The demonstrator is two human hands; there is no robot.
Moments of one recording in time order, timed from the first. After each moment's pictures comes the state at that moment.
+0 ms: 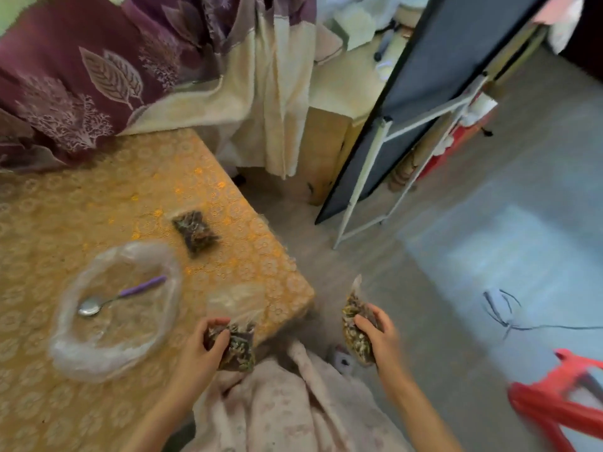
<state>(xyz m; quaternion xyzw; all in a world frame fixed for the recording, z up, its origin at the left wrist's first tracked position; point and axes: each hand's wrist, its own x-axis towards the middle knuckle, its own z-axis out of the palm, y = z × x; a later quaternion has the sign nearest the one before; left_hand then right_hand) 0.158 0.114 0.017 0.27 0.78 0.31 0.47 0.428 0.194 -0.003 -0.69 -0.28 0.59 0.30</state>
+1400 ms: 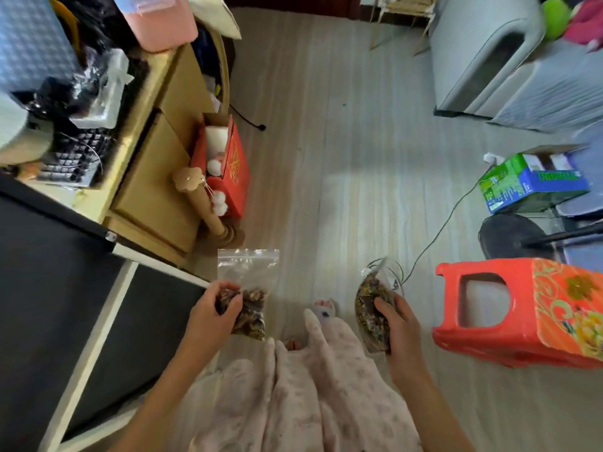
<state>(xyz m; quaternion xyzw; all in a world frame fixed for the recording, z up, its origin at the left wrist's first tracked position) 0.650 0.664 0.029 0.66 0.55 0.11 0.50 0.869 0.486 0.012 -0.71 0.05 0.37 0.60</state>
